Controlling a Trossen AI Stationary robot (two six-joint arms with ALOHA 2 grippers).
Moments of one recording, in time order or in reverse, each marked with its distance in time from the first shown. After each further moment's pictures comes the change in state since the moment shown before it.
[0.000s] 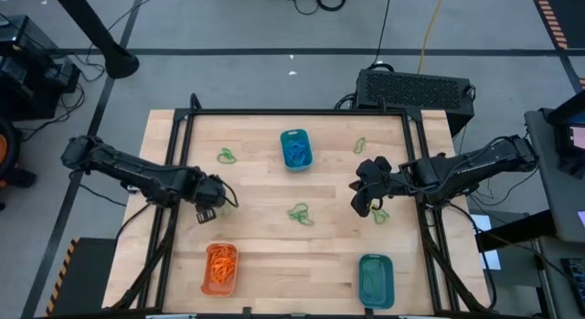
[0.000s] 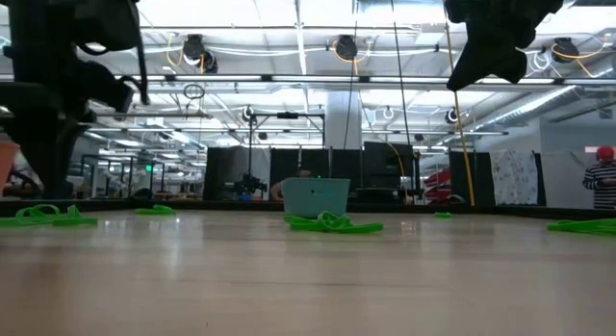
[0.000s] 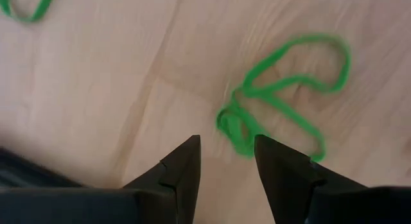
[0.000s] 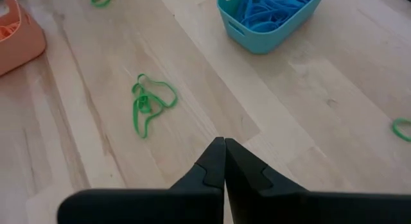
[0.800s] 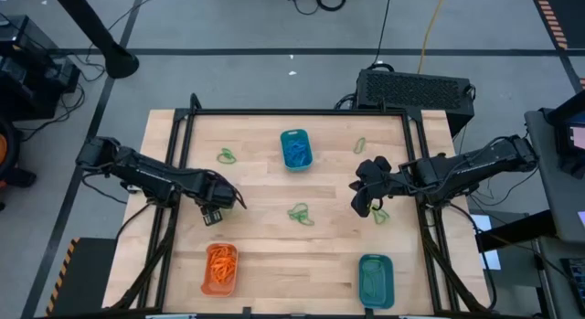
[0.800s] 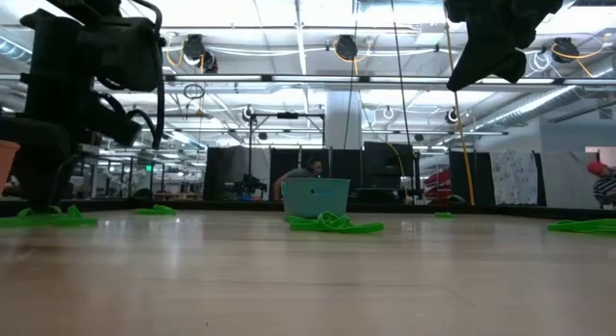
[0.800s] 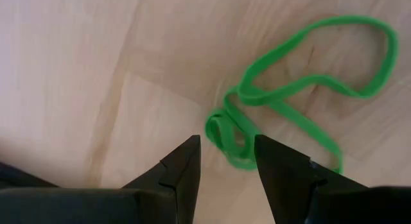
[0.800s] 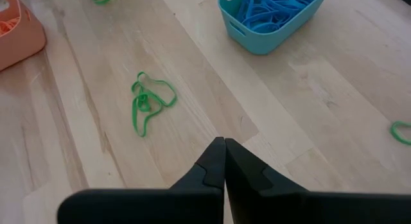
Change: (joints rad) left arm 0.056 0.222 0.000 0.083 0.071 0.033; right arm 0.000 0.000 0.000 -0.001 -0.001 -0.020
